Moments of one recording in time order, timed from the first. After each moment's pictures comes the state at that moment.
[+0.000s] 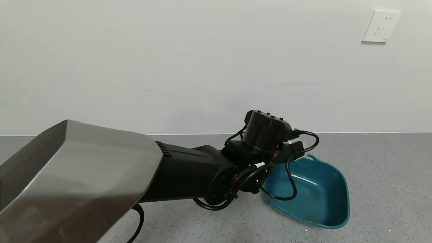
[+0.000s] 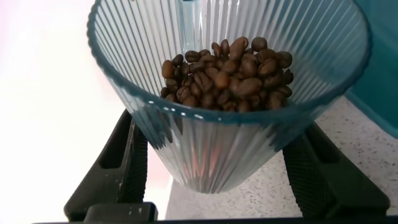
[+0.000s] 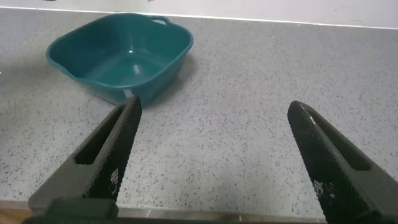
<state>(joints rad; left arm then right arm) -0.90 2.19 -1.55 -0.23 0.54 0.97 0.01 0.00 0.00 0.00 0.01 -0.01</state>
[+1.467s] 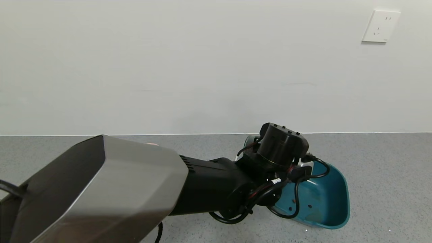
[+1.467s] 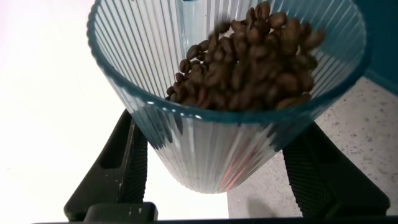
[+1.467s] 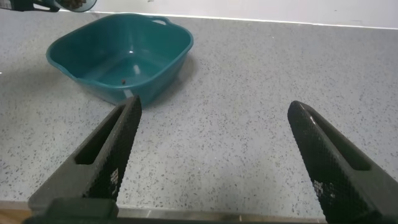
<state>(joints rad) -0.95 2.24 -1.56 -0.25 0.69 1.30 0.01 0.00 0.00 0.00 0.01 -0.01</state>
